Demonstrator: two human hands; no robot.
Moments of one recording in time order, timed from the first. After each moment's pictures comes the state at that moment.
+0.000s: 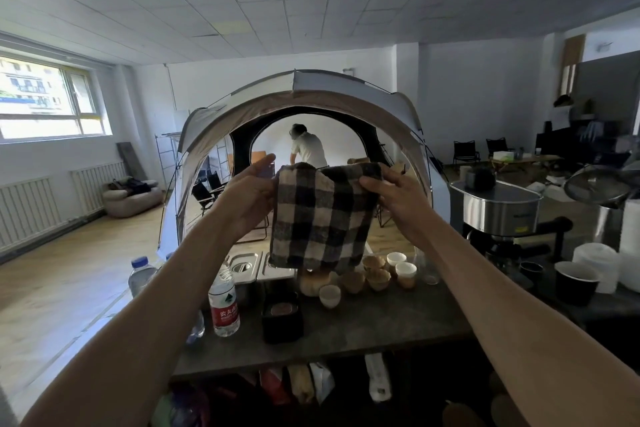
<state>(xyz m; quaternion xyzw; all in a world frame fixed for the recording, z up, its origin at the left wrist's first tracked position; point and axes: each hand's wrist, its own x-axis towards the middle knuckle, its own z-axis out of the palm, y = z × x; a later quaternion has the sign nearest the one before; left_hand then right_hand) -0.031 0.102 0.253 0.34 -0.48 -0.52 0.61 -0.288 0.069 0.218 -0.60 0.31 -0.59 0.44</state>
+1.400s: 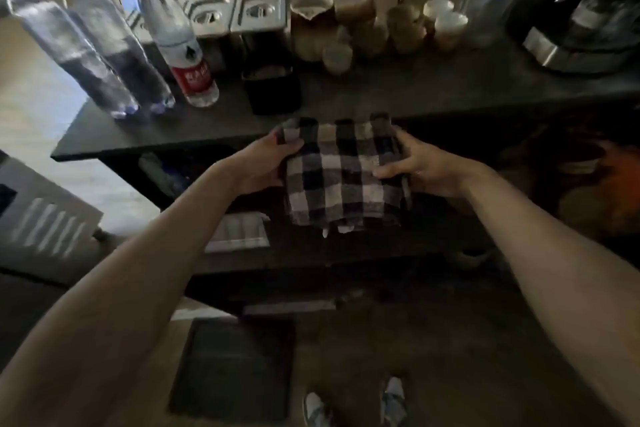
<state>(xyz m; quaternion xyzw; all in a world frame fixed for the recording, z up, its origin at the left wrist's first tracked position) -0.020 0.098 -0.087 0.56 -0.40 -0.63 0.34 -0.298 0.075 -0.103 -0.54 0.41 -0.21 0.70</state>
